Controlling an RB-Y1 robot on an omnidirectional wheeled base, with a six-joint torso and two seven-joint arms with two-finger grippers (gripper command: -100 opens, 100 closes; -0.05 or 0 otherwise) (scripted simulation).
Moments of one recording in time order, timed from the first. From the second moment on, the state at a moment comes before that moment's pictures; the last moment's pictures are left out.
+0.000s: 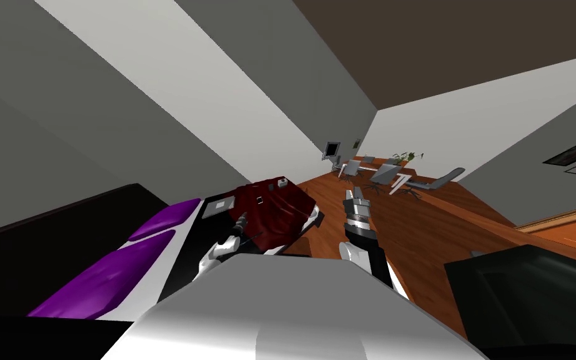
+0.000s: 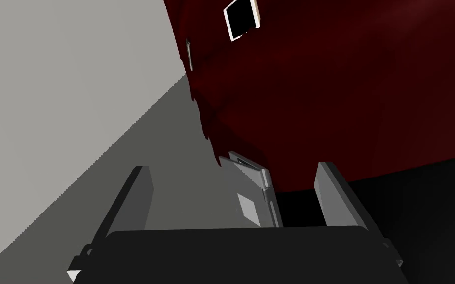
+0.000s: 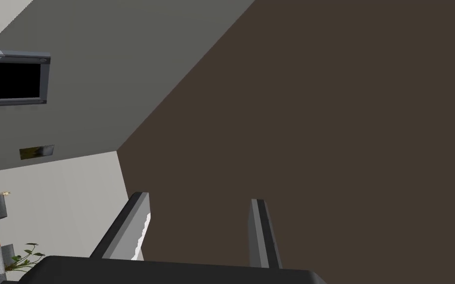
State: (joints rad) left arm 0.17 0.34 0.11 -1.29 0.37 0.05 -0.10; right arm 0.49 0.00 -0.07 -2.27 -0.09 -0.45 0.14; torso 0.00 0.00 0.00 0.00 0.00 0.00
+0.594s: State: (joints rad) left arm 0.10 0.36 0.13 -1.10 0.45 0.17 -0.10; right arm 0.49 0.00 -0.07 -2.27 -0.09 -0.45 0.14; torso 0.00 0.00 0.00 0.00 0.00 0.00
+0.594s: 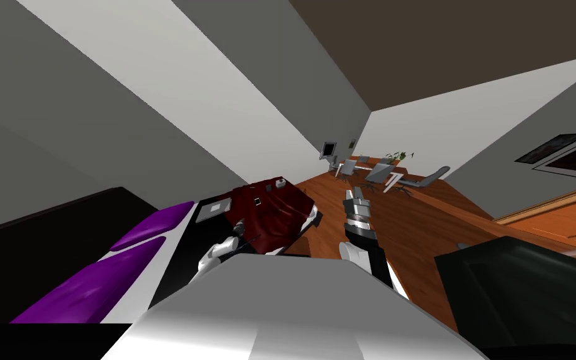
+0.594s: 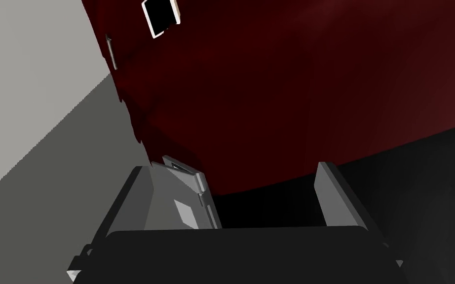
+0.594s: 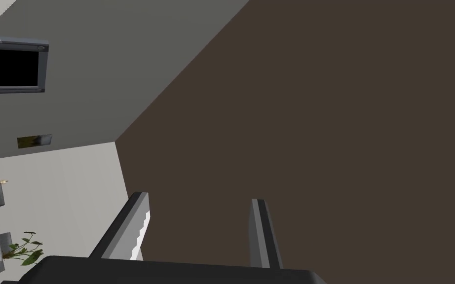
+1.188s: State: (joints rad) left arm 0.03 0.37 0.17 -0.90 0.52 0.30 -0.10; right arm 0.49 0.00 -0.07 -2.27 -0.09 -0.45 0.14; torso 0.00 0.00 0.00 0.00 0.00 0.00
